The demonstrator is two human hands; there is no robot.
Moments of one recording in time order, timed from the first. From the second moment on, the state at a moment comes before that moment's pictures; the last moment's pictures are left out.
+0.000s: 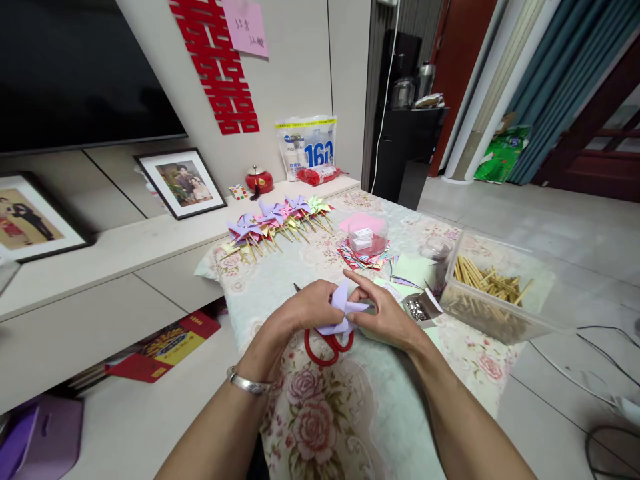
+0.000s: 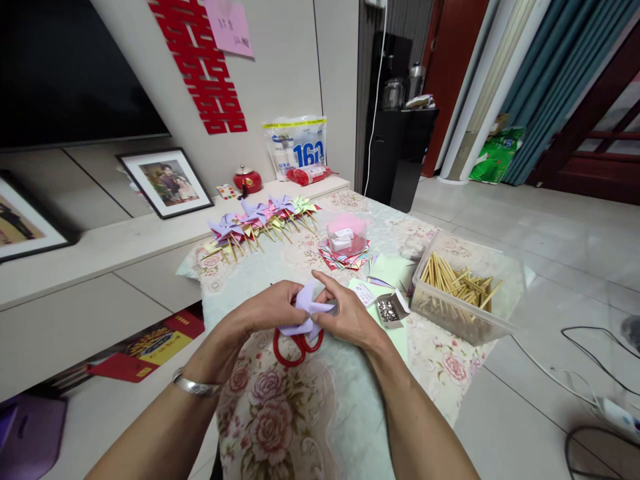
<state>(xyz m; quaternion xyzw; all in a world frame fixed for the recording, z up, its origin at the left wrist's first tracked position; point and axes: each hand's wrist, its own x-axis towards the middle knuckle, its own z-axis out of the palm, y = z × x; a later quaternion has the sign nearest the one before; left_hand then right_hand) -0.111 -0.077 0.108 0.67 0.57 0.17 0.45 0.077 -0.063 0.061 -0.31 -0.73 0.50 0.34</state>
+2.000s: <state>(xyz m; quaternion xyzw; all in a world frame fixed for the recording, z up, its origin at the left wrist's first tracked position) -0.067 -0.091 0.048 0.32 0.53 0.59 0.52 0.068 -0.055 0.053 -0.36 -0.60 0.54 0.46</state>
